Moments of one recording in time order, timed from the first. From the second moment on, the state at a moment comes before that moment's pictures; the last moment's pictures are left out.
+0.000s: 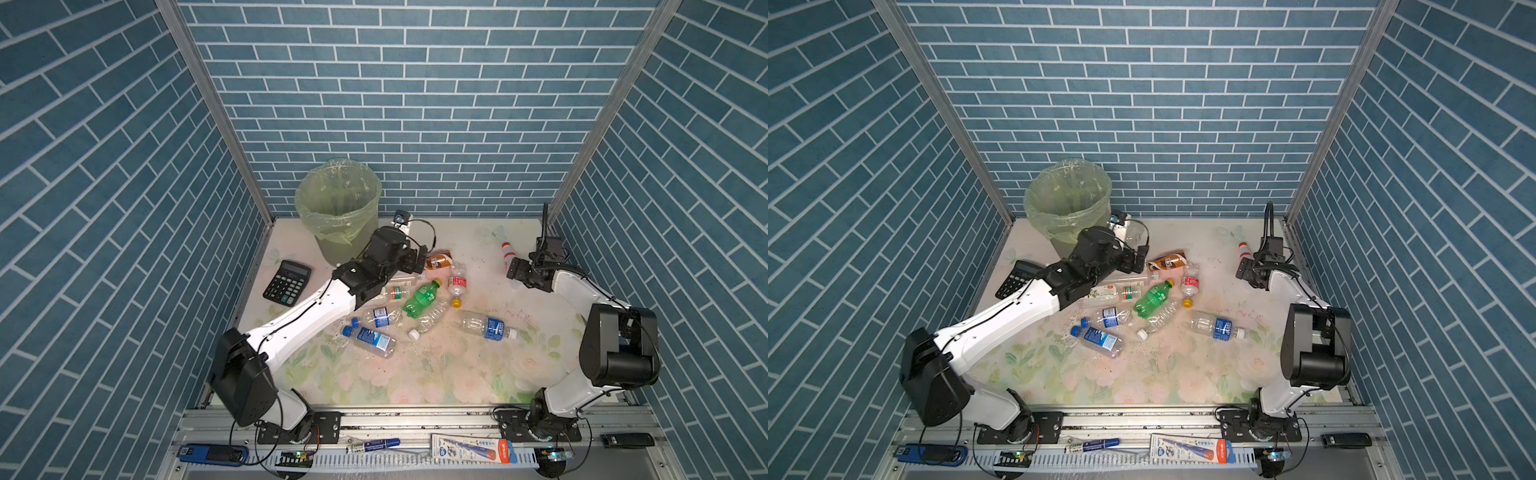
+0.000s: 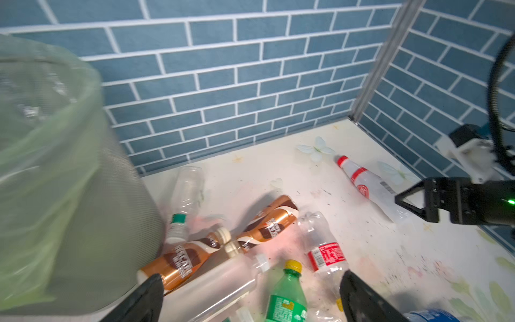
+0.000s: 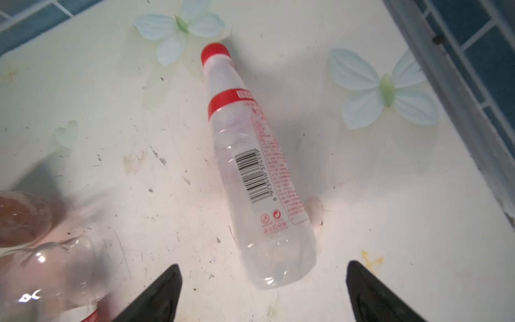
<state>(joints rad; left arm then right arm) -0.74 1.55 1.37 -0.25 -0.22 -0.17 -0.03 1.65 1.07 -0.38 0.00 0.28</state>
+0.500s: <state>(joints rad) -0.76 1.72 1.56 -0.30 -0.08 -0.15 -0.03 1.88 1.25 -0.47 -0.02 0.22</state>
